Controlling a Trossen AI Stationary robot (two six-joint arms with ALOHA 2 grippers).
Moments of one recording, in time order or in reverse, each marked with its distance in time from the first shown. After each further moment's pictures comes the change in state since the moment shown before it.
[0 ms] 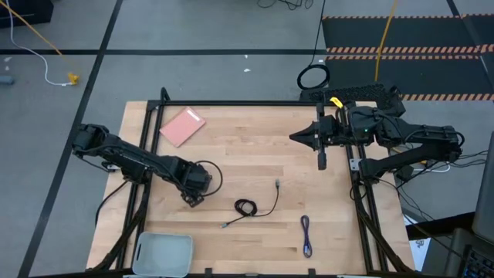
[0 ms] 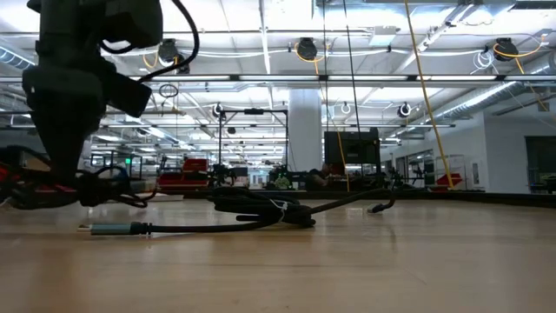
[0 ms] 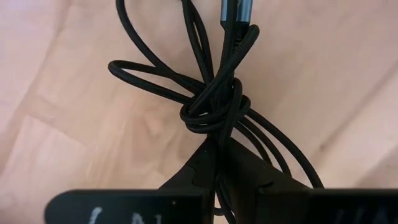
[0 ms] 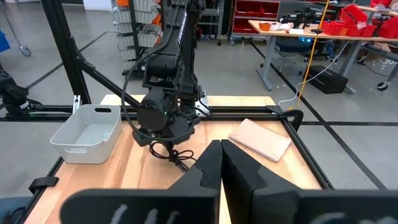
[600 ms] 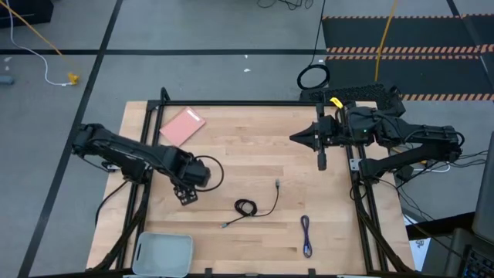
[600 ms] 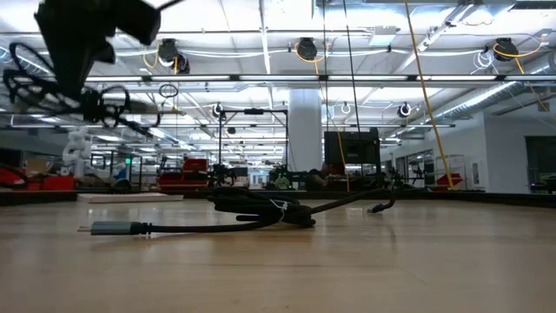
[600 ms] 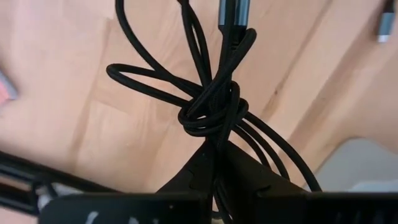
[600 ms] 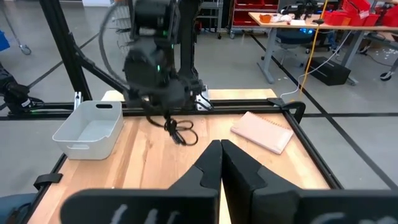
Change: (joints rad) left arm -0.001 0.000 0.410 -0.484 0.011 0.162; right arm 0.000 0.000 0.000 -0.026 0.000 0.027
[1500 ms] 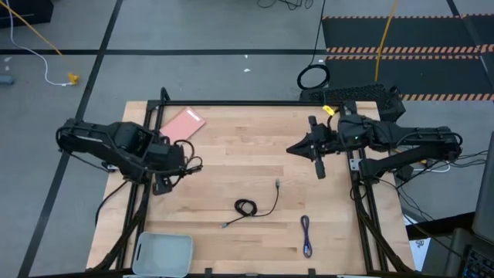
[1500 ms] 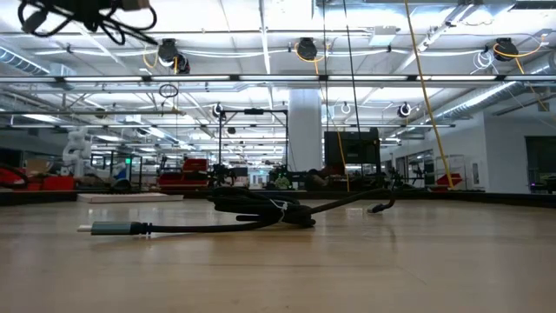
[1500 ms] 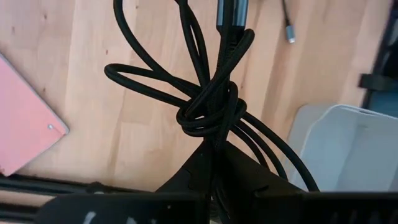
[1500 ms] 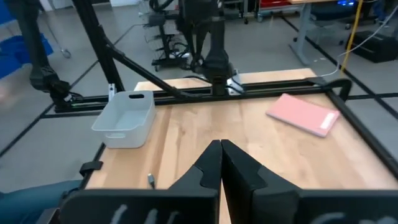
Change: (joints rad) left arm -0.010 -0.195 0.267 -0.213 -0.013 0.202; right arm 0.032 0.000 -0.113 0.078 -0.102 0.111
